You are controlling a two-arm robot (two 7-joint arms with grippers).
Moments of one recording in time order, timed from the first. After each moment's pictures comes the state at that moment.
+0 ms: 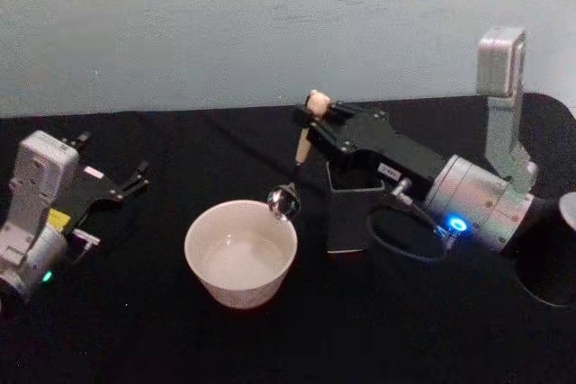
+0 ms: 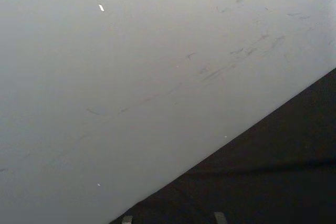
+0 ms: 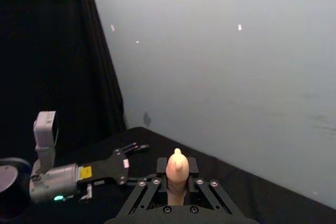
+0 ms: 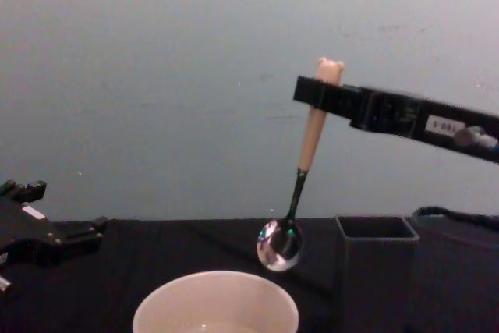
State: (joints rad) left arm -0.20 0.60 0.45 -1.41 -0.25 -0.12 0.03; right arm 0.27 0.45 -0.45 -1.64 0.69 0.08 0.47
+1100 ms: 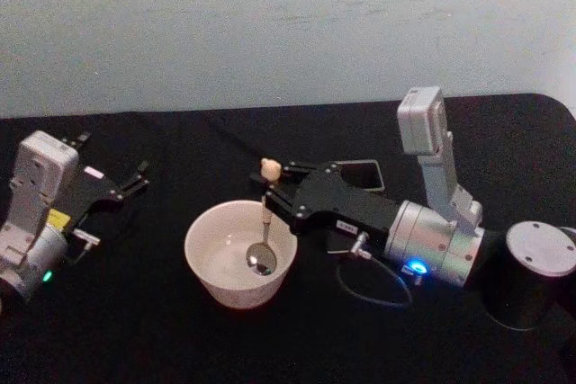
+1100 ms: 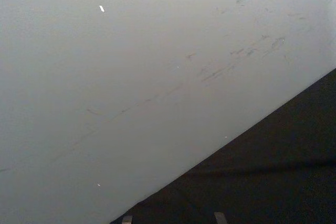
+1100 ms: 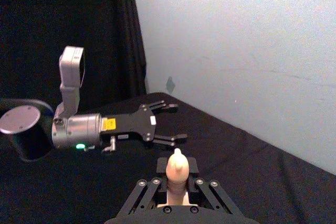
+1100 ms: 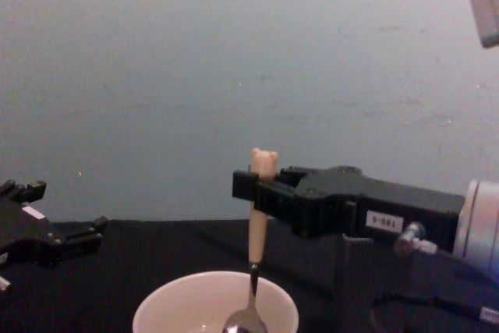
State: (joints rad) left arm -0.20 0.60 0.45 -1.41 -0.25 -0.12 0.03; right arm 0.30 0.44 -0.58 -1.56 0.57 0.04 0.53
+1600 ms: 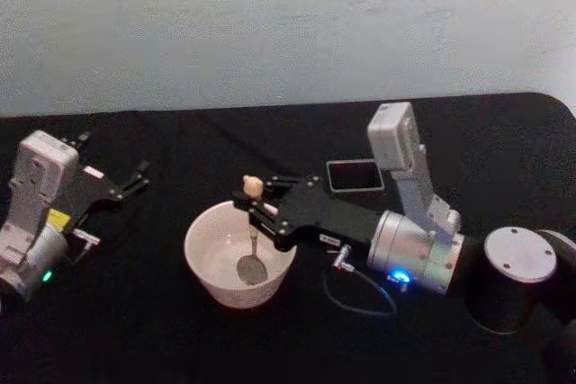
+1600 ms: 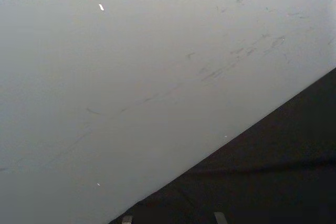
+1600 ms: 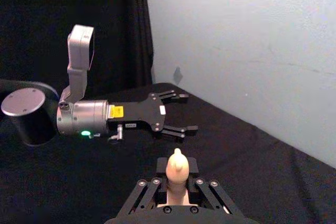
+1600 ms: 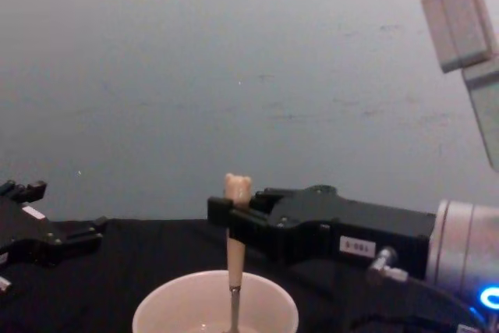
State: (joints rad) left arm -0.20 0.60 0.45 -1.41 -0.25 -0.12 0.03; right arm 0.31 0.41 -0.61 -1.52 0.50 0.03 0.55
